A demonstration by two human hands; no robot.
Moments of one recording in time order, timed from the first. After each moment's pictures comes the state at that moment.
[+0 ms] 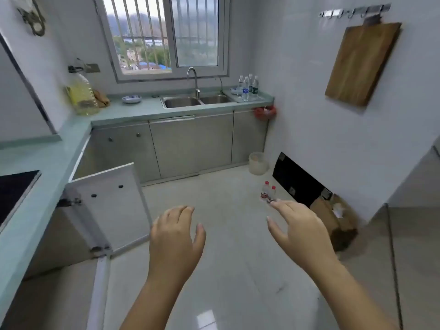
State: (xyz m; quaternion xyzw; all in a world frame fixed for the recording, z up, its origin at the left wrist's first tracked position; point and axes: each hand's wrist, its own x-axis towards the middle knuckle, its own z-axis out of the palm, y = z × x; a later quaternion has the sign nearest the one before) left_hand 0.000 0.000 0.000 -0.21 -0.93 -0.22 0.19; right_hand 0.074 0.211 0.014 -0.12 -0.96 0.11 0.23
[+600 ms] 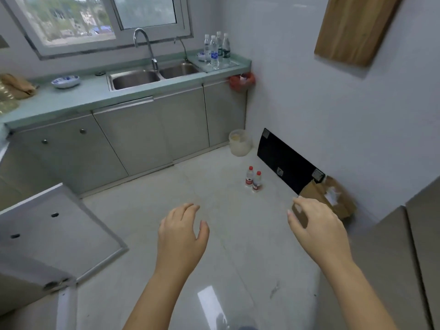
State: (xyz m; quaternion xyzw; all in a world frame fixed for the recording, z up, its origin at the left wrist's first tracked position) left_hand -0.209 0.216 -0.071 -0.25 -0.93 -0.25 0.09; right_hand -0.090 0.432 -0.055 -0.29 -0.92 0.18 0.18
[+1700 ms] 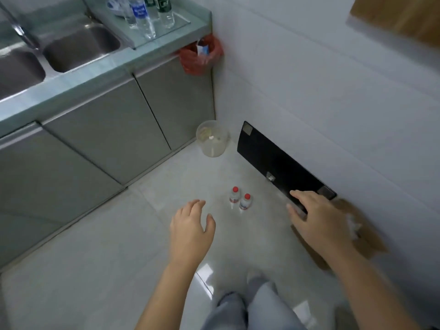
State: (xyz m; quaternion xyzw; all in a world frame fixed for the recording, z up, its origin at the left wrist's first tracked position) left_hand -0.690 0.592 -0.170 -0.29 -0.92 -0.25 -0.09; right_hand -0.536 0.780 -0.133 -0.36 -0.91 0.21 0.07
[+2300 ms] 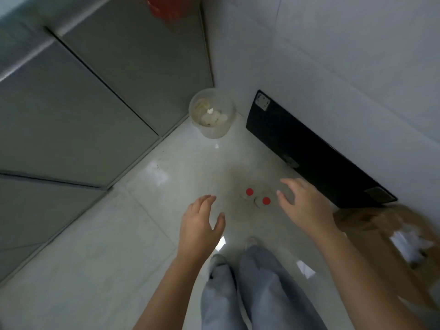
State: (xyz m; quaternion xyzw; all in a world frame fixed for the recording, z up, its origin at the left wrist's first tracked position) left_hand -0.879 0.737 -0.365 -0.32 -0.89 -0.22 -0.23; right_hand -0.752 0.920 -0.357 -0.42 -0.86 0.29 -0.04
